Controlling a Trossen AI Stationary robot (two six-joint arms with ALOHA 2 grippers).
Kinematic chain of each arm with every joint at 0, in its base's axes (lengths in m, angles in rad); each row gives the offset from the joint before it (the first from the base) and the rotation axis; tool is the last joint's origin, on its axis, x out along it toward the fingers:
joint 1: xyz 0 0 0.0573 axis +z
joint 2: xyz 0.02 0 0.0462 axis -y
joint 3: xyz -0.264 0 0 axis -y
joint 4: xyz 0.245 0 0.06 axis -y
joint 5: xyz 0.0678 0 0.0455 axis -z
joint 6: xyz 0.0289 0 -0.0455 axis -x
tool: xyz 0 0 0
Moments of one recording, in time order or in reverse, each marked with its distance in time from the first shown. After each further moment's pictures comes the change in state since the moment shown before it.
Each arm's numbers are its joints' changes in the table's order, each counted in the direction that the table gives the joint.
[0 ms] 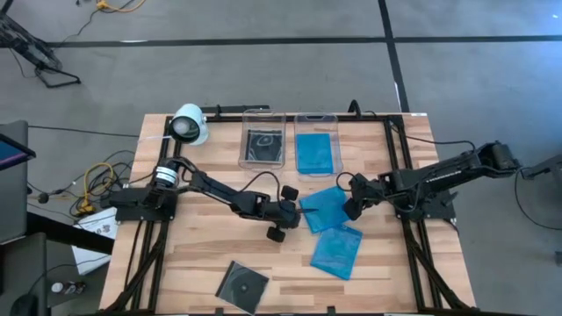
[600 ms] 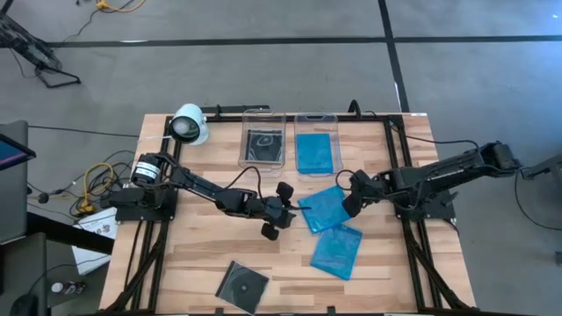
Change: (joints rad) left arm -0.020 0.173 -0.150 0.156 -0.018 -0.151; right arm 0.006 0.012 0.079 -0.123 0.076 -0.020
